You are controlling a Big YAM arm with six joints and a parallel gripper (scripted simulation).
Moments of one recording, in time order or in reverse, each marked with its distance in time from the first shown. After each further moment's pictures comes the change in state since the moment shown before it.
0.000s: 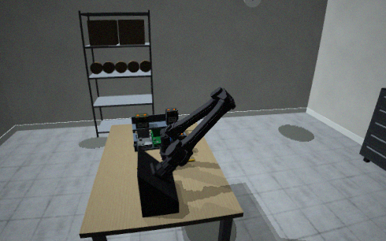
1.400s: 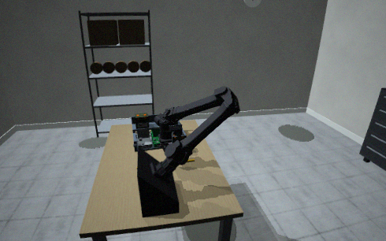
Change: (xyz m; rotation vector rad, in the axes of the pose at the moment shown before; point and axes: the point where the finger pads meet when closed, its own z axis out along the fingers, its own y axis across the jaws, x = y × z) arm 0.002 -0.001 -0.096 0.000 0.000 -0.027
